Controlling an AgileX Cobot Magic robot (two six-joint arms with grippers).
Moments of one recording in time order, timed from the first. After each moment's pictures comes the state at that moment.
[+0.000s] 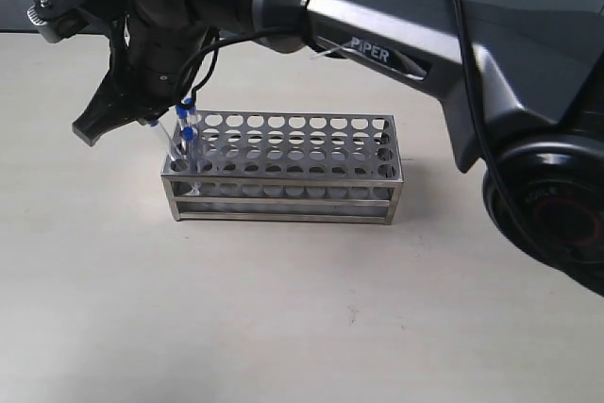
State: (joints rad) left arm 0.01 -0.01 0.01 0.07 0.24 -0.12; right arm 1.04 2.27 -2.11 -0.04 0.93 -0.13
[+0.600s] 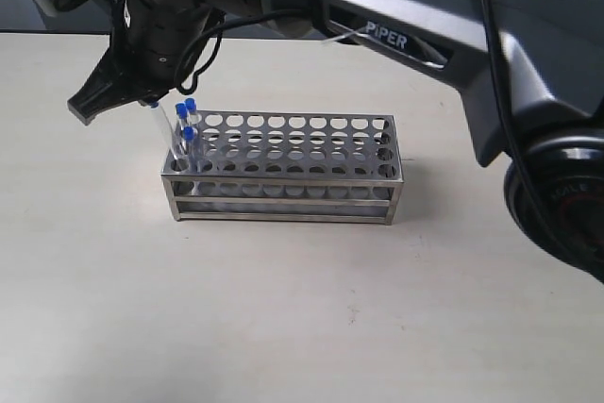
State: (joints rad) left arm 0.01 -0.01 0.01 0.07 0.24 -0.12; right arm 1.04 2.23 -2.11 -0.08 0.93 -0.05
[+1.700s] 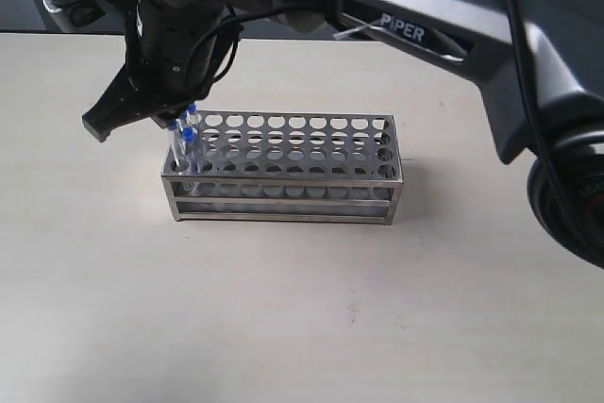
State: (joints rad) left arm 0.01 -0.01 0.01 0.07 0.24 -0.12; right arm 1.04 2.20 -2.06 -0.05 1.04 -0.04
